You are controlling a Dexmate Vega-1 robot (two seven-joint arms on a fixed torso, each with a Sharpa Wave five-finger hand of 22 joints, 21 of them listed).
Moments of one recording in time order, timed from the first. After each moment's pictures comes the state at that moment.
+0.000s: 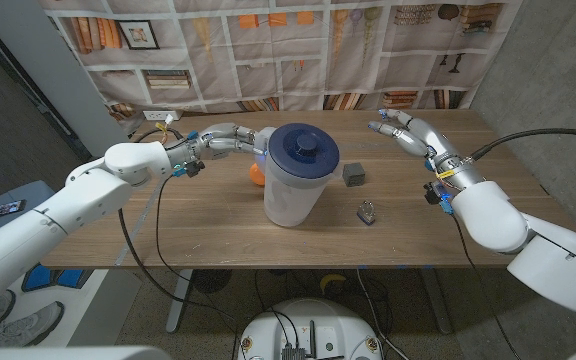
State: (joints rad) left arm 0.86 1.00 0.35 -1.78 -0.66 -0.05 -0.45; left_hand 1.10 0.08 0.45 -0.17 0.17 0.95 -0.10 0.19 0.18 0.92 -0.21 0.20 0.18 0.82 -0.10 0.18 0.16 0.54 -0.05 0.21 0.17; right arm -1.48 -0.98 -0.03 -2.49 -0.04 -0.36 -0.33; right_hand 0.29 0.03 0.42 -0.16 0.19 0.23 -0.07 0.22 0.19 0.33 -0.03 0.23 0.21 0.10 0.00 0.23 0.26 0.29 0.07 0.19 0.16
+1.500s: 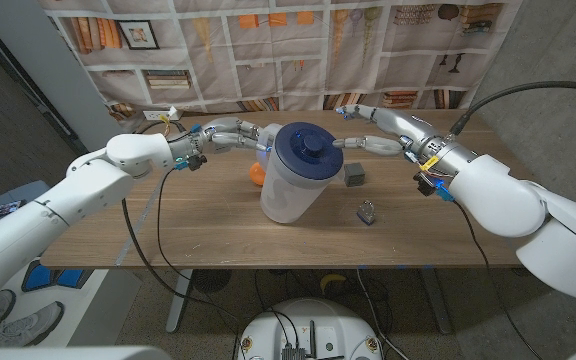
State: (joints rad) left arm 0.81 1.00 0.36 -1.79 -0.64 -0.02 -0.47; left_hand 1.09 0.08 0.45 -0.17 0.17 0.95 -0.11 0.19 0.18 0.94 -0.20 0.20 0.18 0.83 -0.10 0.18 0.17 0.54 -0.05 0.21 0.17; right arm -1.36 -1.06 -0.03 -2.67 -0.21 -0.46 0.04; right_hand 0.54 -0.06 0.47 -0.18 0.24 0.19 -0.15 0.23 0.20 0.33 -0.06 0.24 0.26 0.07 0.06 0.24 0.27 0.24 0.18 0.18 0.16
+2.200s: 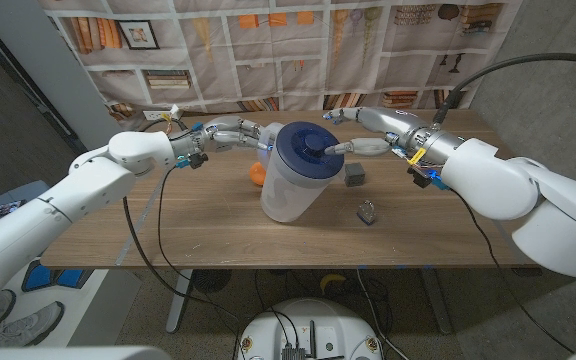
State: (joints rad) left arm 0.78 0.99 0.38 -1.78 -0.63 -0.01 -0.48; left_hand 1.09 0.08 0.46 -0.17 0.17 0.95 -0.11 0.19 0.18 0.94 -0.20 0.19 0.18 0.84 -0.10 0.18 0.17 0.54 -0.05 0.21 0.17; right arm -1.17 -1.19 -0.18 -2.71 -0.25 -0.57 0.13; right_hand 0.60 -0.08 0.48 -0.18 0.24 0.21 -0.16 0.24 0.21 0.35 -0.07 0.24 0.27 0.08 0.05 0.25 0.28 0.23 0.17 0.18 0.16
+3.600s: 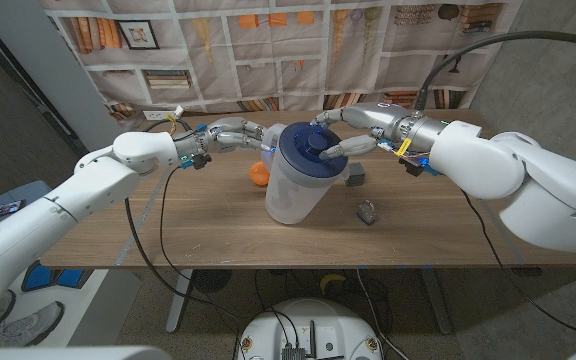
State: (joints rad) left arm 0.77 0.98 0.40 -1.78 -0.62 -0.01 -0.49; left_hand 1.09 0.08 0.46 -0.17 0.17 0.95 -0.11 0.19 0.18 0.95 -0.20 0.19 0.18 0.85 -0.11 0.18 0.17 0.54 -0.05 0.21 0.17; right arm -0.91 -1.21 -0.38 -2.70 -0.32 -0.58 0.29; right_hand 0.68 -0.07 0.50 -0.18 0.24 0.28 -0.19 0.29 0.21 0.42 -0.11 0.26 0.30 0.13 0.00 0.29 0.29 0.25 0.15 0.19 0.16
